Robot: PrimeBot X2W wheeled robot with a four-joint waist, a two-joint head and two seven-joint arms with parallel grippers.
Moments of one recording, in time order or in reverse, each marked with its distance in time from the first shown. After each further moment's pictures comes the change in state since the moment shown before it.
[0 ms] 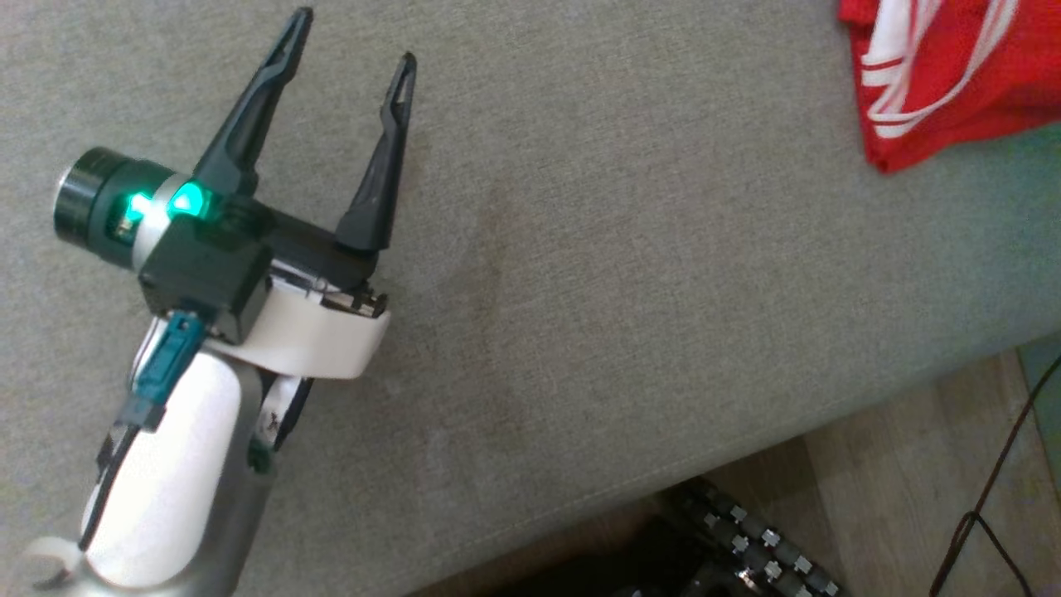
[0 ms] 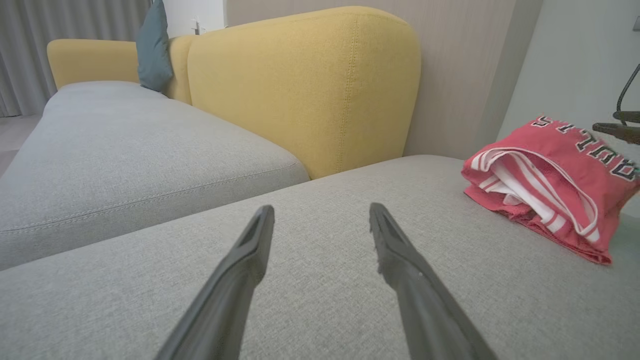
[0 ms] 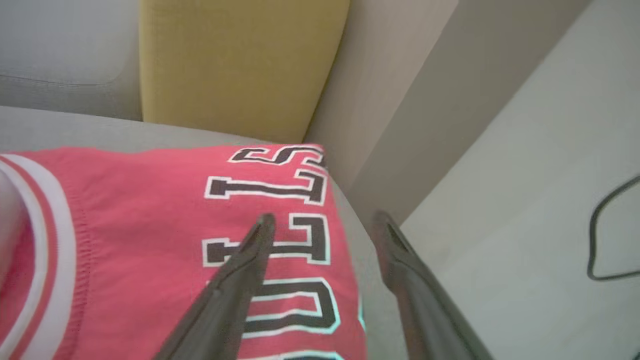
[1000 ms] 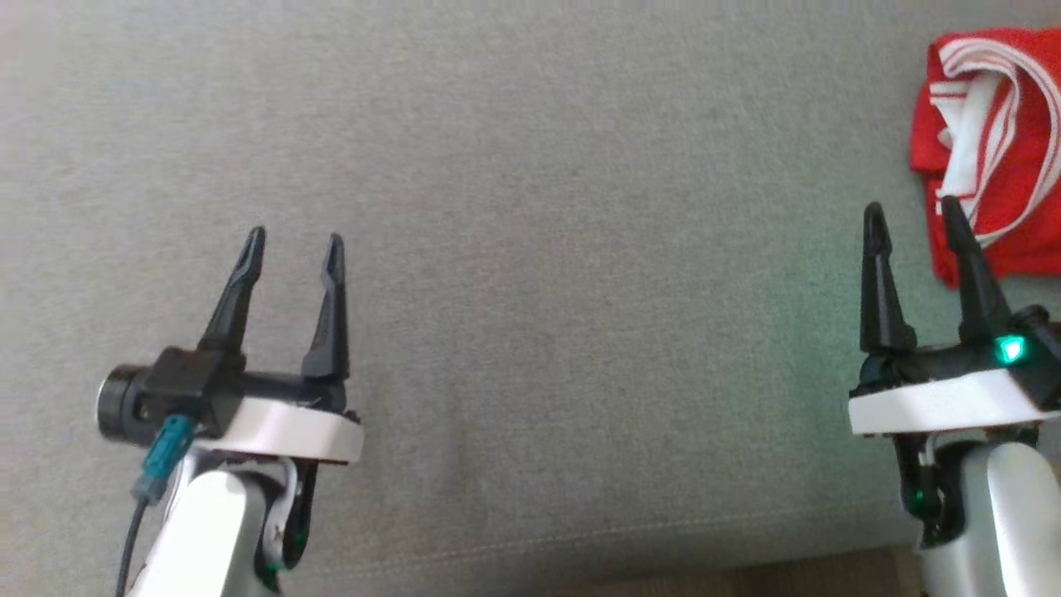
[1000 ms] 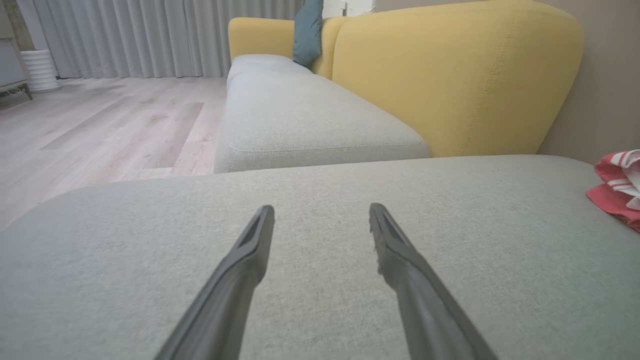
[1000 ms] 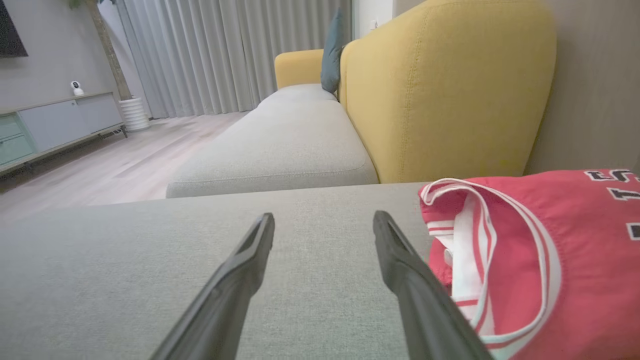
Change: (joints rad) left arm 0.286 -0.056 0.082 0.193 -0.141 0.110 -0.115; right arm 0.543 0.352 0.168 -0.472 0.014 0.000 -0.074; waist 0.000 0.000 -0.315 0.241
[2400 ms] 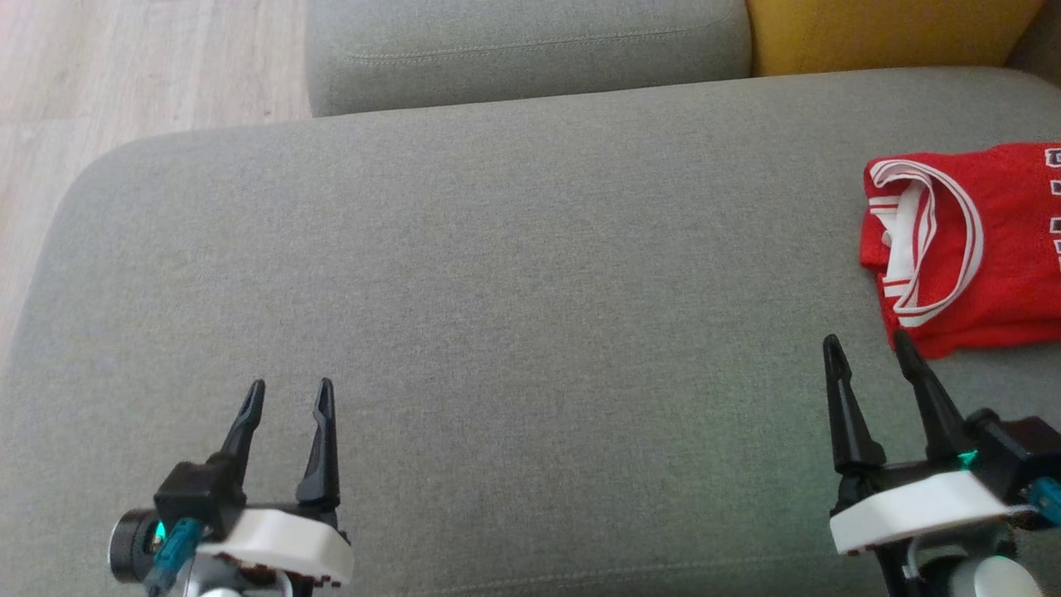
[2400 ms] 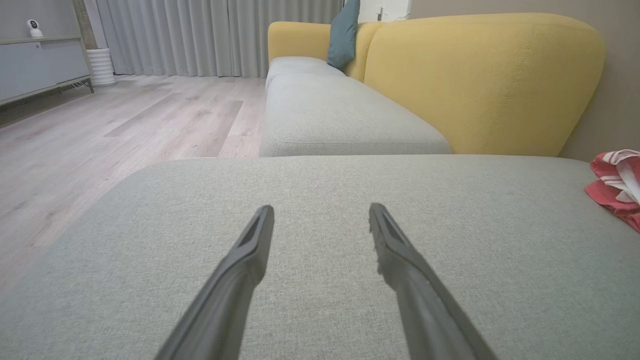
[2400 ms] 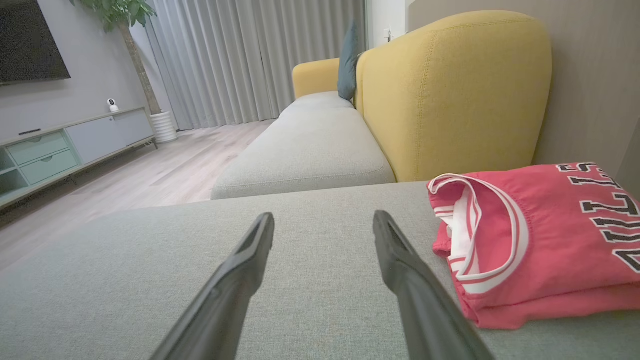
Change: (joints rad) left arm 0.232 0.010 0.012 0.054 -0.064 0.032 0.012; right arm 0.251 0.026 0.026 -0.097 0.018 0.000 0.129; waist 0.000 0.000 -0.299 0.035
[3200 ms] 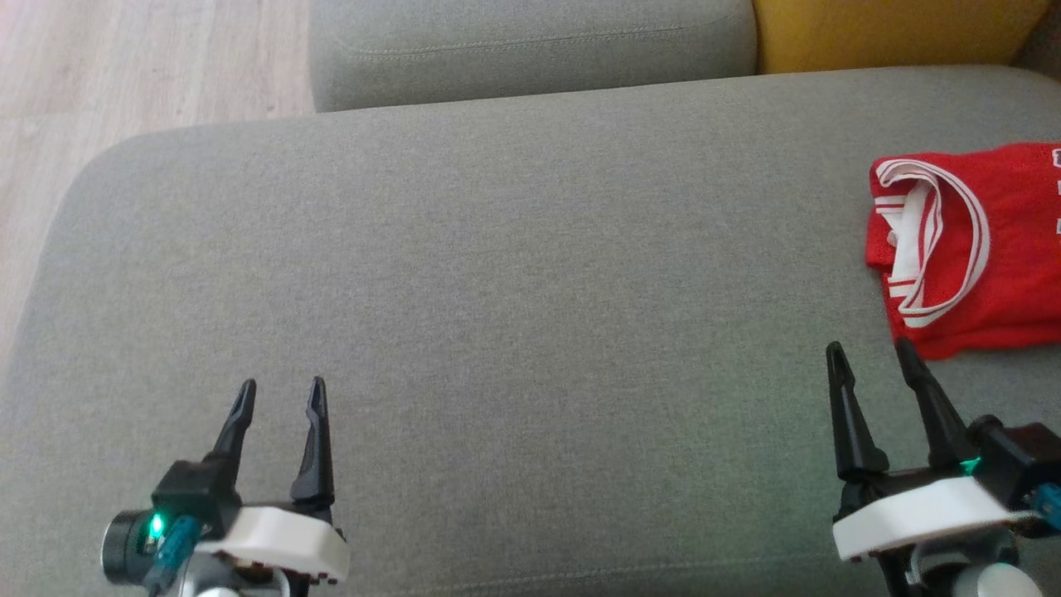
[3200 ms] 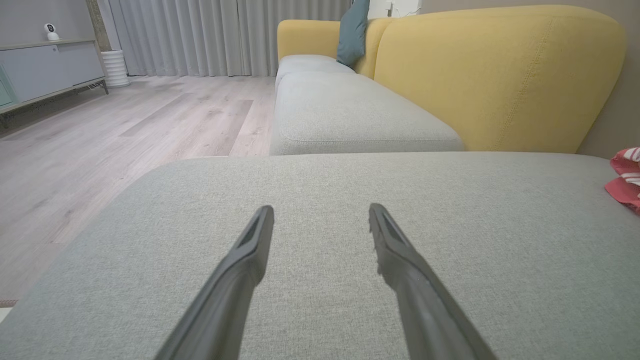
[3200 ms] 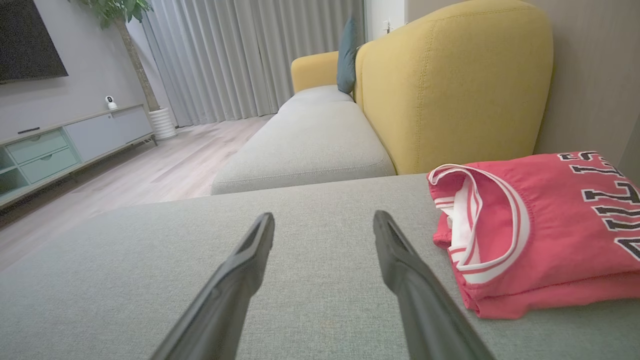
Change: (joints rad) left arm -0.001 0.014 -0.008 -0.009 0.004 0.034 0.008; right arm 0.014 0.000 -0.007 -0.003 0.010 0.000 0.005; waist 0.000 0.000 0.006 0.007
